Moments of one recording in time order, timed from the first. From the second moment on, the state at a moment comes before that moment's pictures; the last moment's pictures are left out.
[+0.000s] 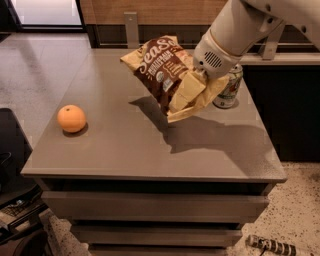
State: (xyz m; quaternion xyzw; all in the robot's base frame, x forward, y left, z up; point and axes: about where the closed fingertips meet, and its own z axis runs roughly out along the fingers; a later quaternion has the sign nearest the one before) arm 0.556 -0.072 0.919 -0.50 0.83 0.13 0.20
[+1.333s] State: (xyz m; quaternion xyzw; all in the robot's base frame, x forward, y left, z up) arm 0.501 0.009 0.855 -0.49 0.83 0.15 0.21
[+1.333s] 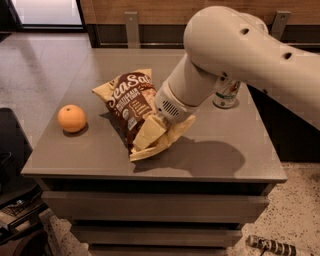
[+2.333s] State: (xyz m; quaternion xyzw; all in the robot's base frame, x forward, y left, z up) arm 0.485 0.055 0.846 -0.50 0.83 0.14 0.18
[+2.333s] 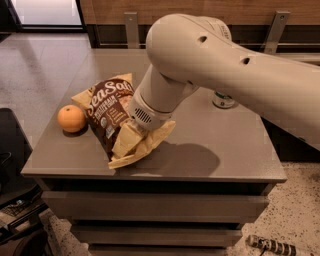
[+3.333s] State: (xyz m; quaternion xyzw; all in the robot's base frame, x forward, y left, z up) arm 0.483 0.057 0.848 -0.50 0.83 0.14 0.19
